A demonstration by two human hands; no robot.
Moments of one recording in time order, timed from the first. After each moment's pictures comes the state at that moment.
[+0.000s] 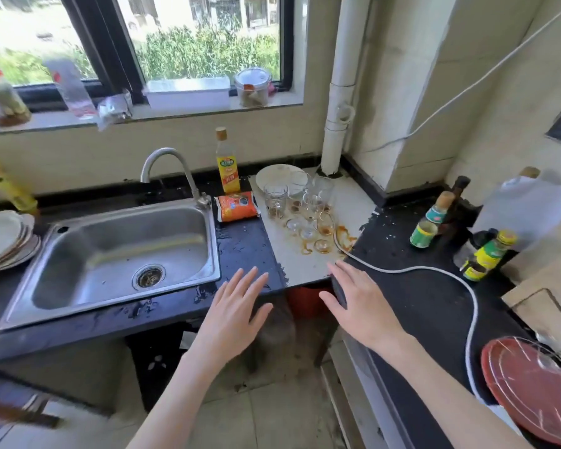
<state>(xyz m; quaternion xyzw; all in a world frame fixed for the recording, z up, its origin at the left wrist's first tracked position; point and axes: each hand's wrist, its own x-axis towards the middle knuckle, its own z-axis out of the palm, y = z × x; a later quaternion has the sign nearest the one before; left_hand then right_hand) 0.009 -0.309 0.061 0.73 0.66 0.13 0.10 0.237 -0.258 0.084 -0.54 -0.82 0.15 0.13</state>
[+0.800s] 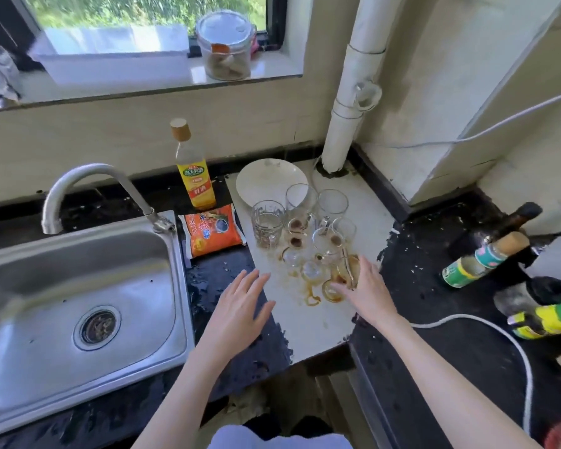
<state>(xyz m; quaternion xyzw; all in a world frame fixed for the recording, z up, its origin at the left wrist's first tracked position) -0.043 -0.064 0.000 0.72 0.65 0.10 0.24 0.196 -0.001 0.002 -0.71 -0.63 0.30 0.09</state>
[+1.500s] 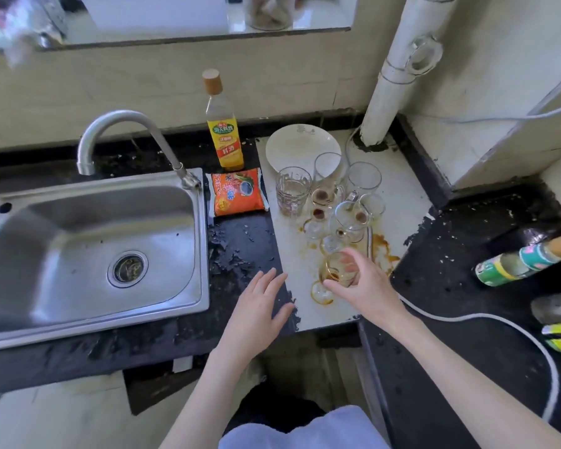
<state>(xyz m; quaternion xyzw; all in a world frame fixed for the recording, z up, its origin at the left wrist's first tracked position) -0.007 -0.114 -0.015 0.63 0.70 0.14 0.30 0.186 -0.028 0.013 -0.57 -0.72 0.38 0.12</state>
